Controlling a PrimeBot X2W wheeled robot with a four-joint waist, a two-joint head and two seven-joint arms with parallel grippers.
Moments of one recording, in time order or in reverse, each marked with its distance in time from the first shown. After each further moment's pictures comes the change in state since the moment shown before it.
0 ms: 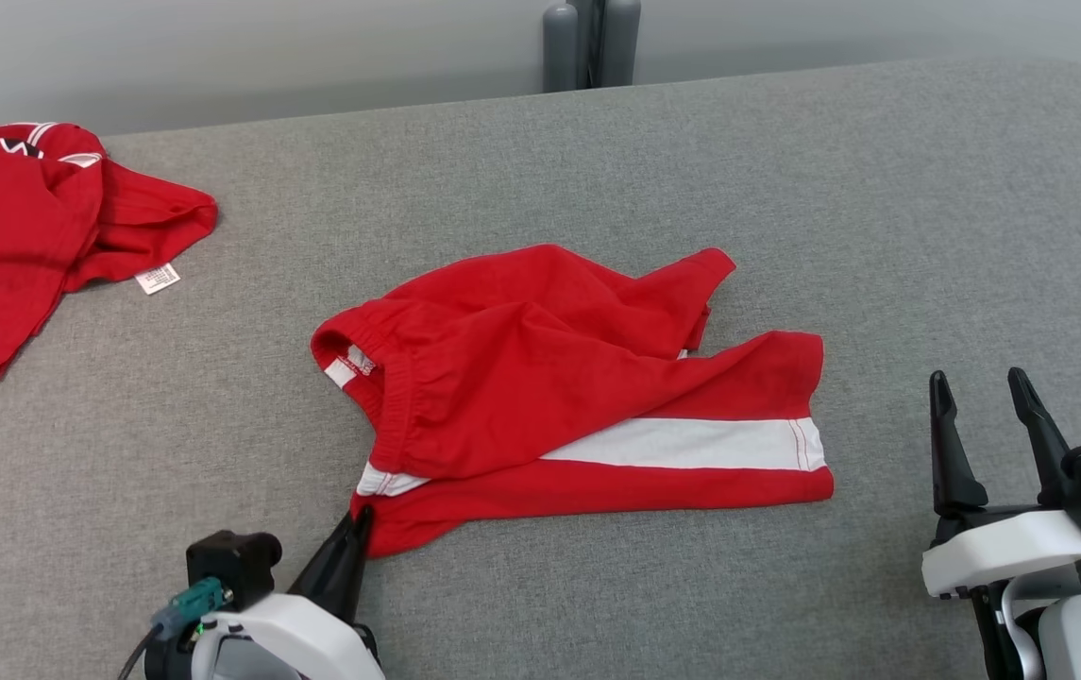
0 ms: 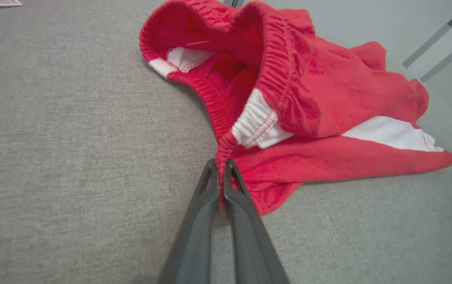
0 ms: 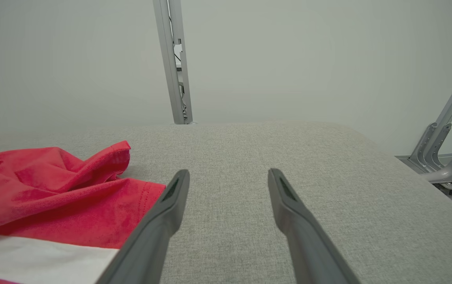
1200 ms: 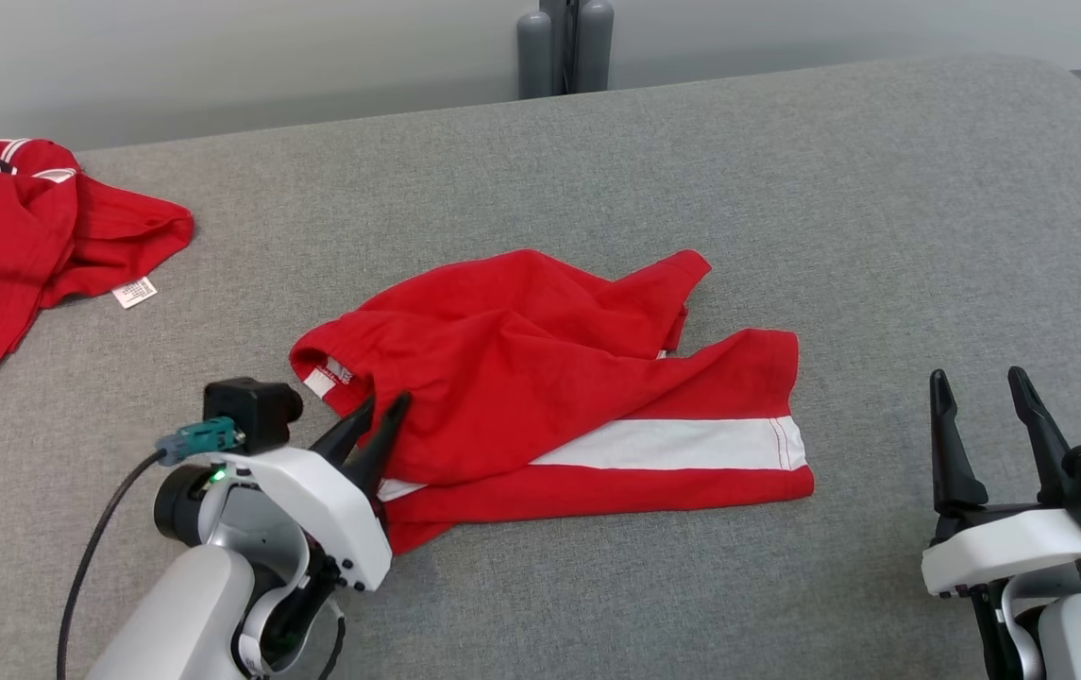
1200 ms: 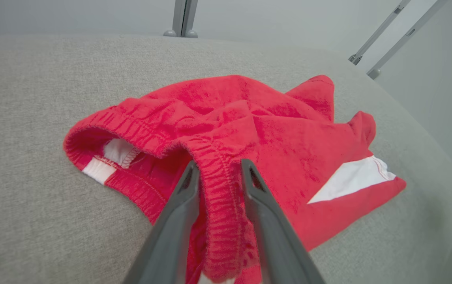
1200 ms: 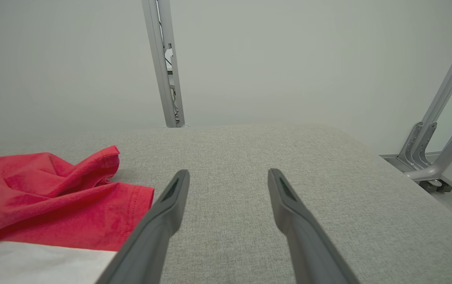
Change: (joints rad) left arm -0.223 0.029 -0.040 0.004 -0.068 -0.076 0.226; right arm -0.003 0.000 0.000 0.004 0.006 0.000 0.000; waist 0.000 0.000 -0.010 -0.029
